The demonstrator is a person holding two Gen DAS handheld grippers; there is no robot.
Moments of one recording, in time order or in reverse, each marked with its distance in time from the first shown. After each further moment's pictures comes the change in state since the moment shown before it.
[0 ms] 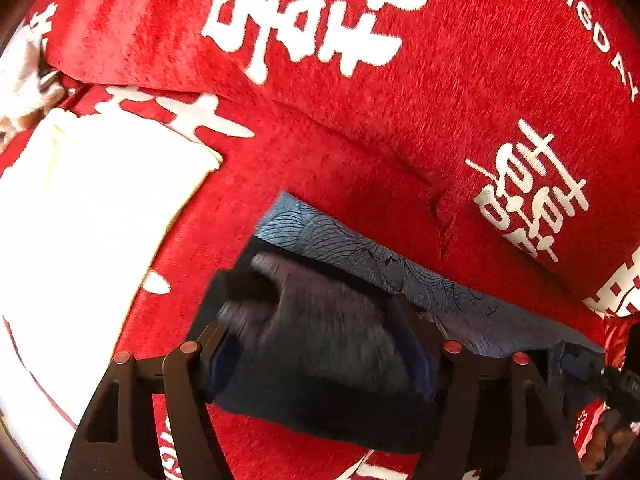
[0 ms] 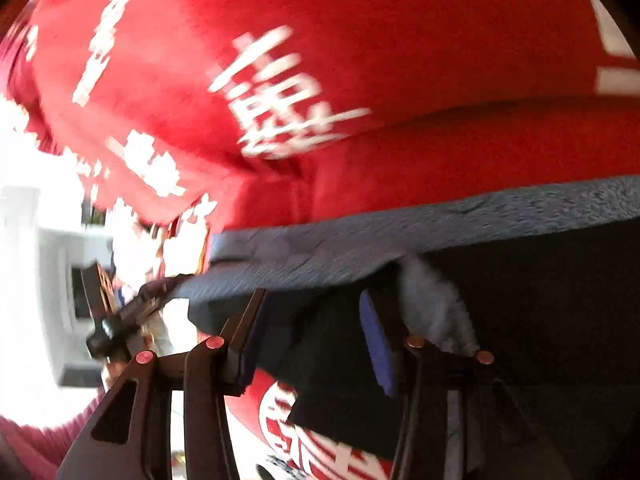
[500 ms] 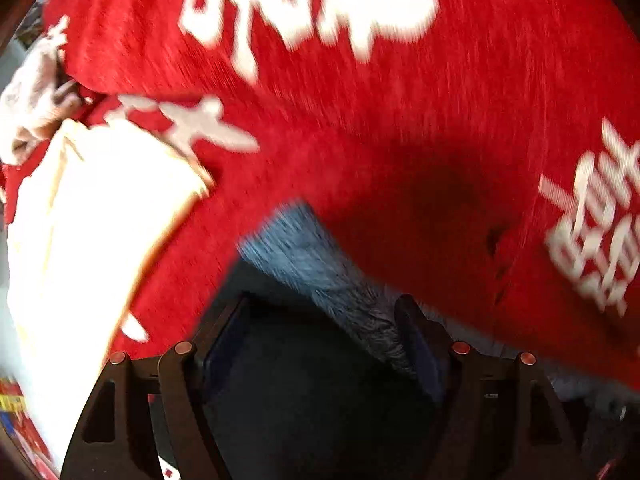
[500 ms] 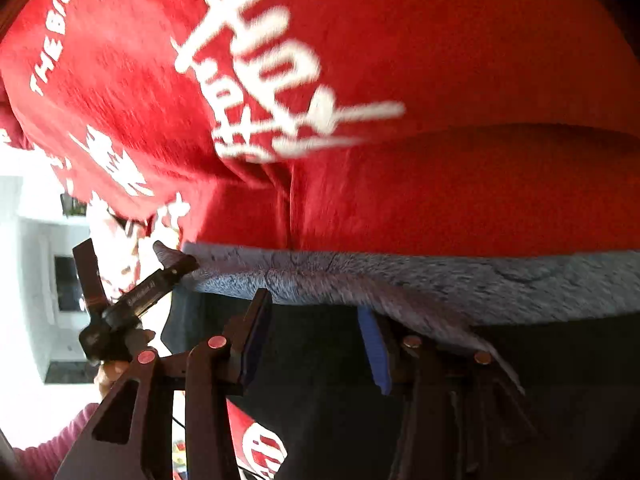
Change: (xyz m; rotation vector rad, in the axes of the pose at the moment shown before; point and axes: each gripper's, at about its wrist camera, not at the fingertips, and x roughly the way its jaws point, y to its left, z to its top) left arm 0.059 -0.034 0.039 -0.040 -0.053 0.207; right arm 0.049 -0.007 0.035 0.009 0.011 -0.073
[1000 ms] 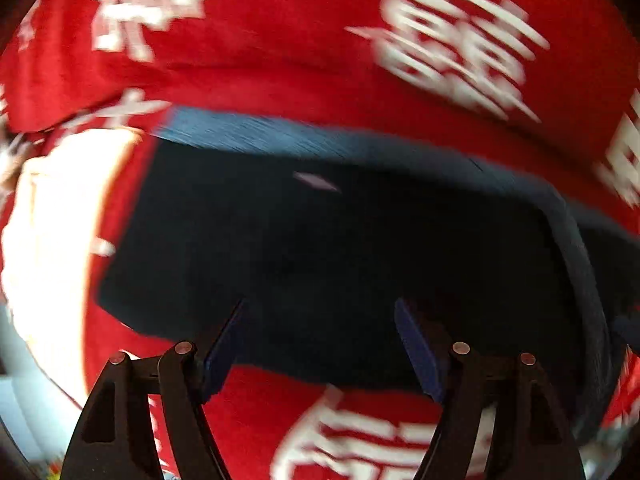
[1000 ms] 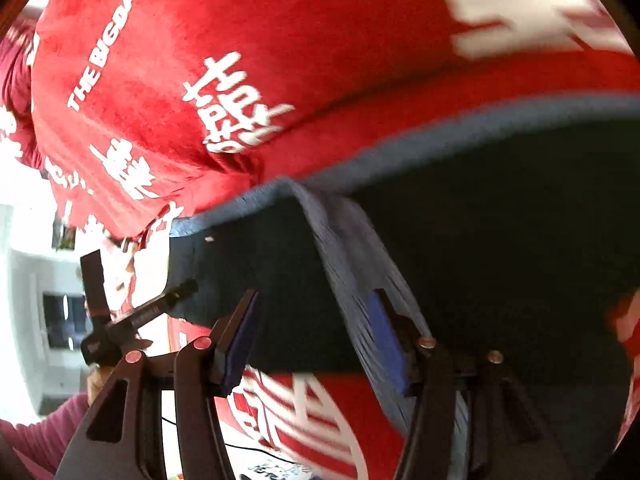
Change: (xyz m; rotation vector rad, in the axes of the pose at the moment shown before) left arm -0.055 -0.067 -0.131 0.376 0.175 -0.143; right arm -0.125 -0.045 -0.127 0.123 -0.130 -0.079
